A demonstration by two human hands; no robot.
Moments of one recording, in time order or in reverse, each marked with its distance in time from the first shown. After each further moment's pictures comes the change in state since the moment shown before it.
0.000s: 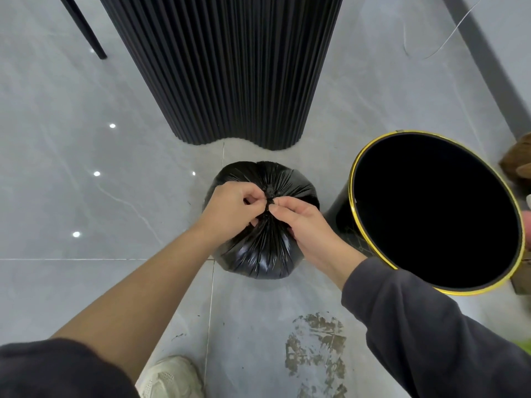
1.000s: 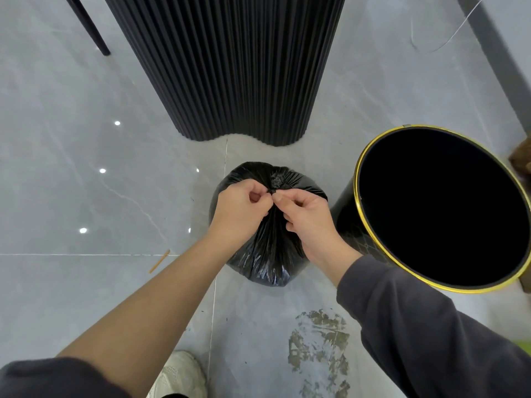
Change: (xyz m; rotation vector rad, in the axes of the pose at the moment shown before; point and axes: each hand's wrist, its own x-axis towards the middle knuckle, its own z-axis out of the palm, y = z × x) left_hand -0.006 0.002 0.018 -0.158 0.157 -0.119; right_hand 0.000 -0.003 0.007 0.006 0.190 -0.076
